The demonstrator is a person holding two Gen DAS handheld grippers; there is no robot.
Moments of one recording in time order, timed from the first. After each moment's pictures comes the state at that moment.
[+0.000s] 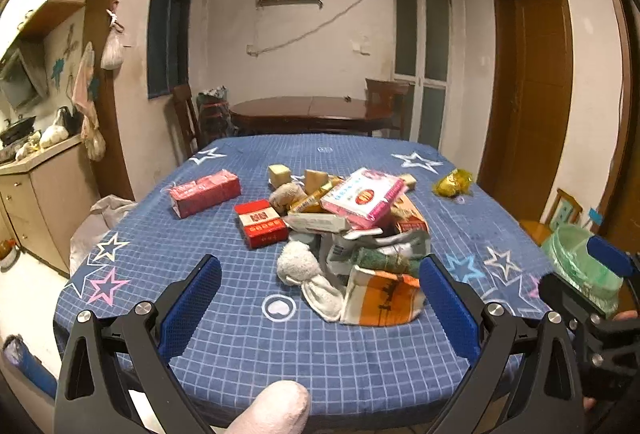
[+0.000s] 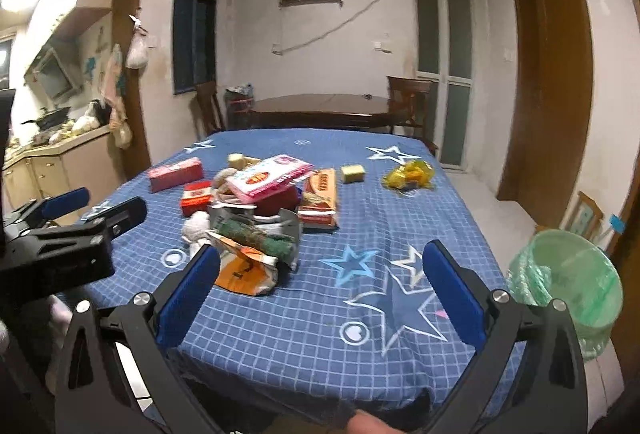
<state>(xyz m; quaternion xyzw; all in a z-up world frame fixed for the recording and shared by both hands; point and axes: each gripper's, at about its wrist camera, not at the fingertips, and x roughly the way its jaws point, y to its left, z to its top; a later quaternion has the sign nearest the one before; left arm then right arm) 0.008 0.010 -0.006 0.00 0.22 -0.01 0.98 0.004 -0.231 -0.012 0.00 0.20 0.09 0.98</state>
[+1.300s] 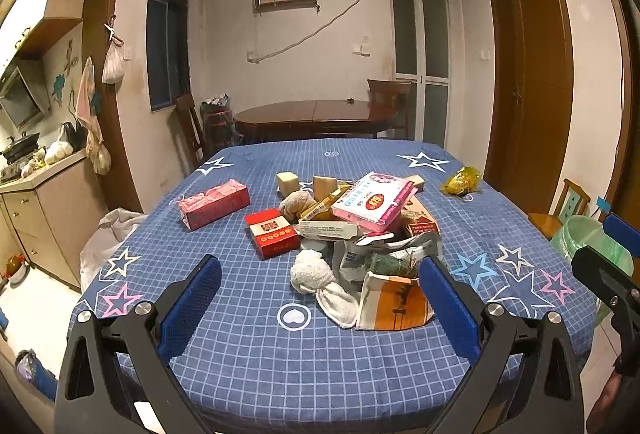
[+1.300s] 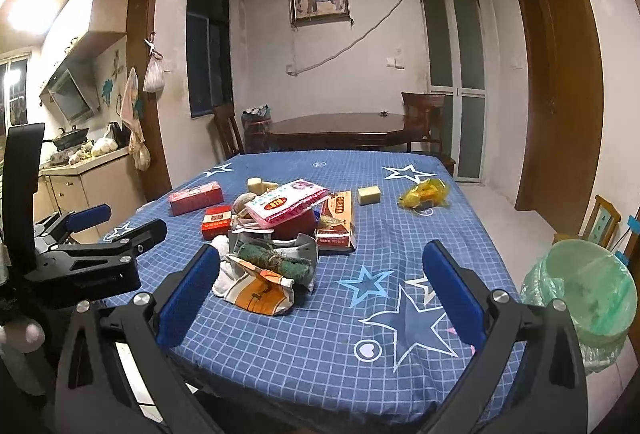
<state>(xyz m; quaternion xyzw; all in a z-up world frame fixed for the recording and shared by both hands) 0.012 0.010 -0.003 0.02 0.21 0.00 0.98 -0.003 -0.237 0.002 0.02 0.17 0.11 0.98</state>
